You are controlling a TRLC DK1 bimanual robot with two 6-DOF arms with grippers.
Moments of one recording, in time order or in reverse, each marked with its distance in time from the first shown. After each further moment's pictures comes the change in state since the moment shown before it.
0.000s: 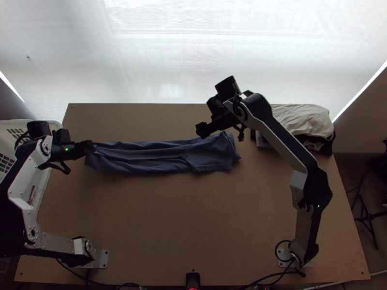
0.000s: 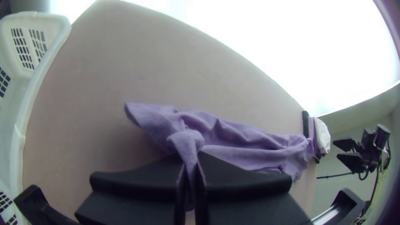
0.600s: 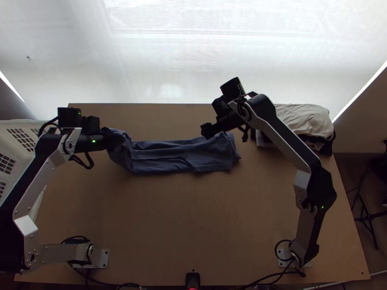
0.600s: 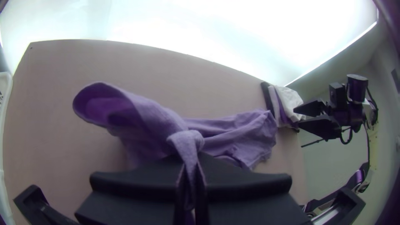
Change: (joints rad) left arm -0.377 -0.113 0.095 -0.017 -0.038 -0.132; right arm -0.035 -0.029 -0.066 0.014 0.000 0.000
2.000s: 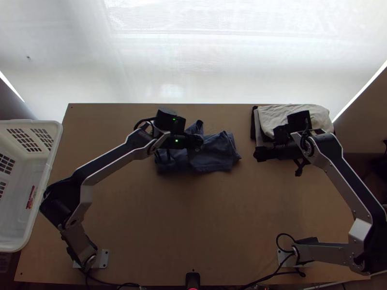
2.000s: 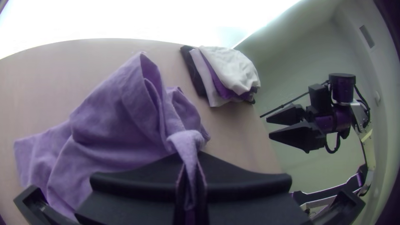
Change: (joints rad) left arm -0.586 0.435 0.291 0.368 -0.048 -0.304; right arm -0.342 -0.565 -0.775 0.132 0.018 0.007
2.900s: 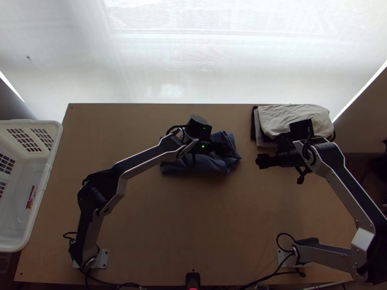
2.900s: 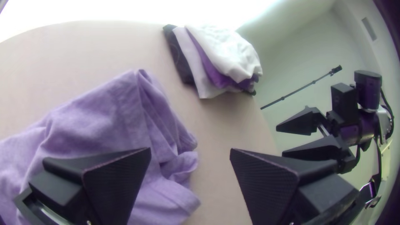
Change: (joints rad) left arm -0.134 0.269 0.223 0.059 -0.053 -0.069; right arm -0.011 -0.074 -0.108 0.026 0.001 0.004
